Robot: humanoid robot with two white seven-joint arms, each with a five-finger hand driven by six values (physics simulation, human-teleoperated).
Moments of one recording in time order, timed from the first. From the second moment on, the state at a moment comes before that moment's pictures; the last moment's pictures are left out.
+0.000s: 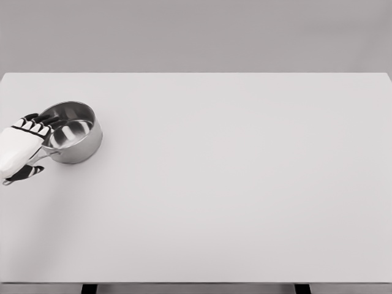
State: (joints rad) left arm 0.17 0.68 0.12 -1.79 -0.78 -0.31 -0.17; right arm 0.06 0.00 -0.08 0.05 -0.27 -0.07 0.21
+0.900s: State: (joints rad) left arm 0.16 0.69 0.14 -1.78 -0.82 -0.20 -0.17; right arm 0.06 0.00 -0.08 0.05 -0.27 -0.07 0.21
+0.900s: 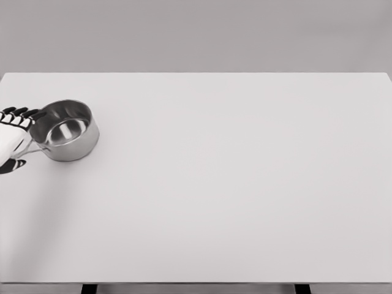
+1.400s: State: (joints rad) left arm 0.11 0.69 0.14 -1.72 -0.82 -0.19 -0.17; right arm 0.06 0.00 -0.08 0.05 -0.27 -0.07 0.21
